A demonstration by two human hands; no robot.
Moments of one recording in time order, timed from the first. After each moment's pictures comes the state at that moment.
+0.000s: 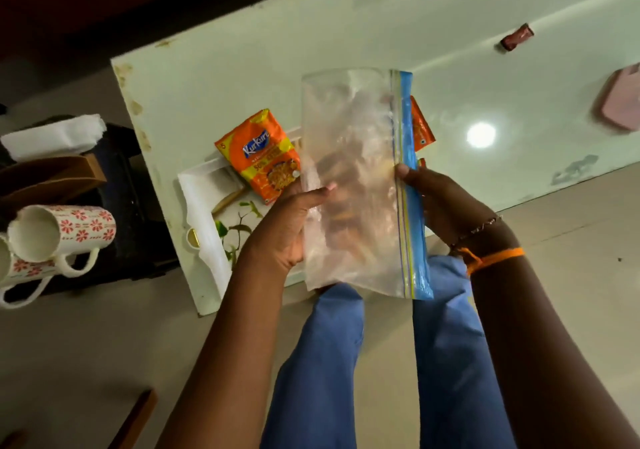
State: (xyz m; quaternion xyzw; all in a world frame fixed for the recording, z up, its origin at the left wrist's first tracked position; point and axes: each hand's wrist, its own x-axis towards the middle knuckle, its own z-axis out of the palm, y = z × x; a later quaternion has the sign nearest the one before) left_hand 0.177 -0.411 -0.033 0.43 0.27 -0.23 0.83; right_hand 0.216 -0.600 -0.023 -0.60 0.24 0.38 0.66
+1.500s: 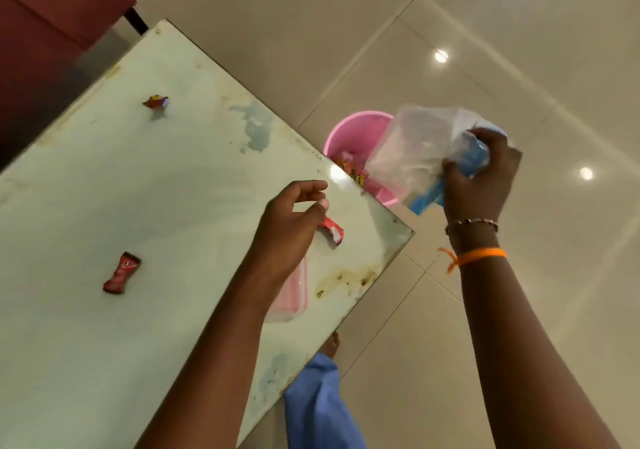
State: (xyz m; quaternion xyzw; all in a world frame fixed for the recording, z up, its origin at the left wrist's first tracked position) left_hand 0.493 -0.995 -0.080 0.78 0.06 -0.36 0.52; right_hand 0.446 -1.201 -0.118 -0.78 0.44 -0.23 0.37
